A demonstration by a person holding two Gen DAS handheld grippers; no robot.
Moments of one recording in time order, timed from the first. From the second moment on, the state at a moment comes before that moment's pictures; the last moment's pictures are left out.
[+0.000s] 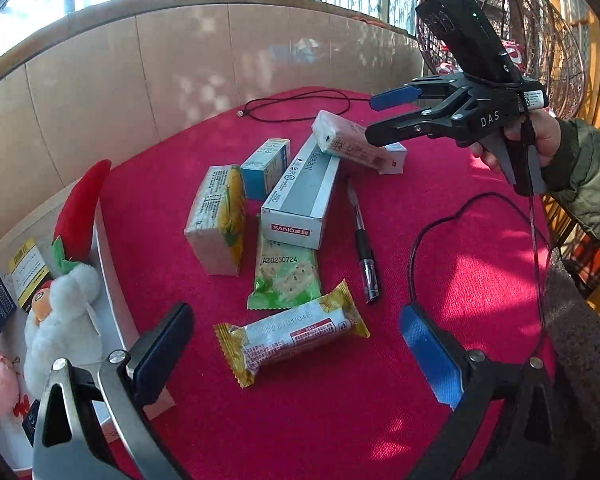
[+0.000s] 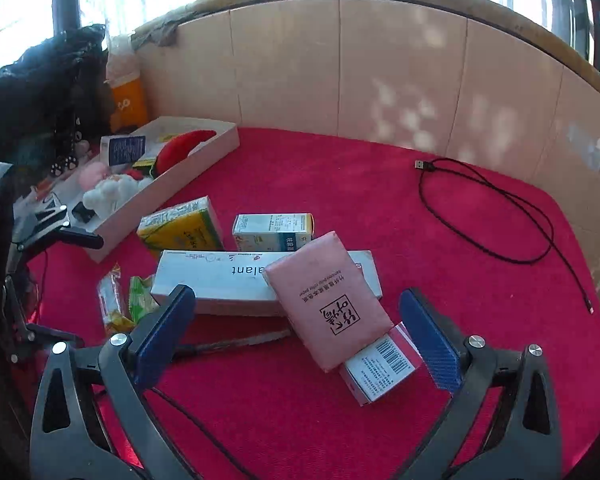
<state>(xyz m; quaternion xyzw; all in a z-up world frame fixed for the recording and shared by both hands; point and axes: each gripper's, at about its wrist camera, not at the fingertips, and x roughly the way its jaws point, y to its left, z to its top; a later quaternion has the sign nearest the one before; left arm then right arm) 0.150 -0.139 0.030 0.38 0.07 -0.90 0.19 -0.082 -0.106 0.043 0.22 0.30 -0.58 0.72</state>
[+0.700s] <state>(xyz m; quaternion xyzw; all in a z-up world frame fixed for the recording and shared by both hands) 0.146 -0.118 0.018 0.42 0.07 -0.89 0.15 -0.061 -0.103 0.031 0.25 0.34 -0.54 0.72</state>
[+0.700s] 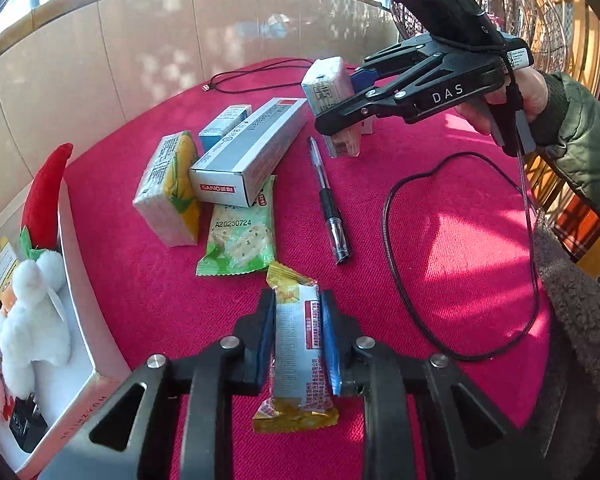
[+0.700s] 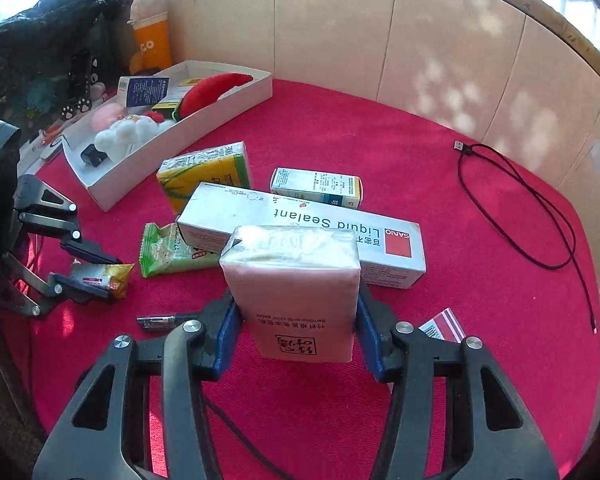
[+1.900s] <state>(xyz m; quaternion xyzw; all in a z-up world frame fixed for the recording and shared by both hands) 0.208 -0.130 0.073 0.26 0.12 -0.87 0.40 0.001 -0.042 0.082 0.26 0.20 -0.58 0.75</state>
